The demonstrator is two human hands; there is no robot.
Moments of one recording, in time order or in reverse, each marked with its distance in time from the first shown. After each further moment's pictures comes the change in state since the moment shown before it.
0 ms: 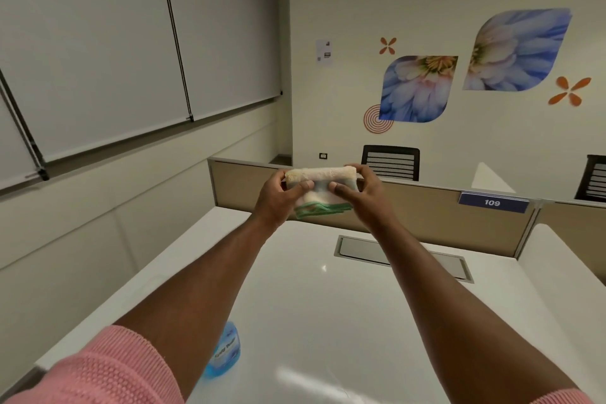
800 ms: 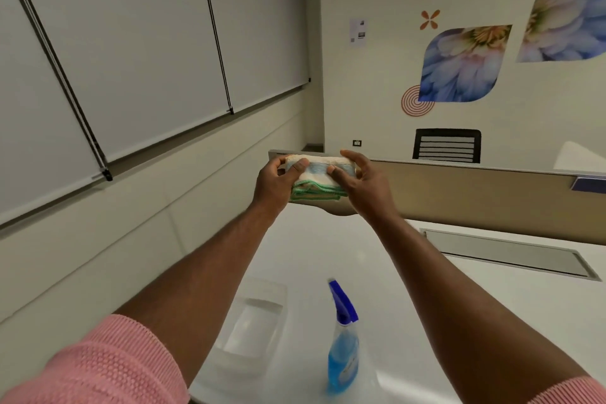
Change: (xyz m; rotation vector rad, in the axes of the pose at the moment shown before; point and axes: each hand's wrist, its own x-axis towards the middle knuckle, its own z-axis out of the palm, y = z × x) left_hand 0.073 -0.038 -0.269 0.104 0.152 -0.005; right_hand 0.030 -0.018 0.286 -0.119 0.055 0.004
